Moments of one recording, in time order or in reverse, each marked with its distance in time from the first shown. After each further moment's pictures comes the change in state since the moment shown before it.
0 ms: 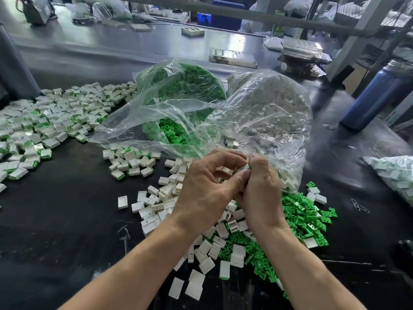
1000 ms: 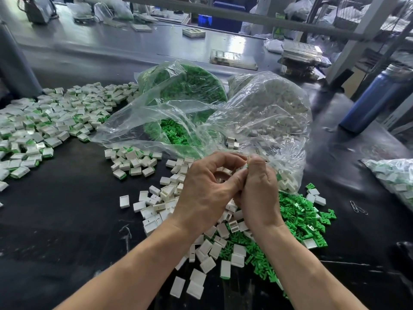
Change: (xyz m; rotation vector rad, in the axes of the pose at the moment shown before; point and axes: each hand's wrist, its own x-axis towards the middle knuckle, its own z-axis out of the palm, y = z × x) left_hand -0.001 -0.002 -0.001 -0.011 0.009 -0.009; right_hand -0.004 -0.004 0.005 -0.052 -0.015 -0.050
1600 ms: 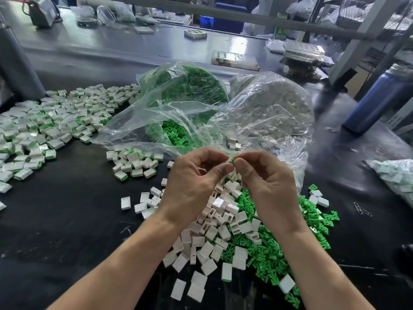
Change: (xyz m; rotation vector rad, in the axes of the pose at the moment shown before) left_hand 0.007 -0.001 -0.026 0.130 0.054 -0.024; right_hand 0.005 -0.005 -0.032 -0.397 -0.136 -0.273
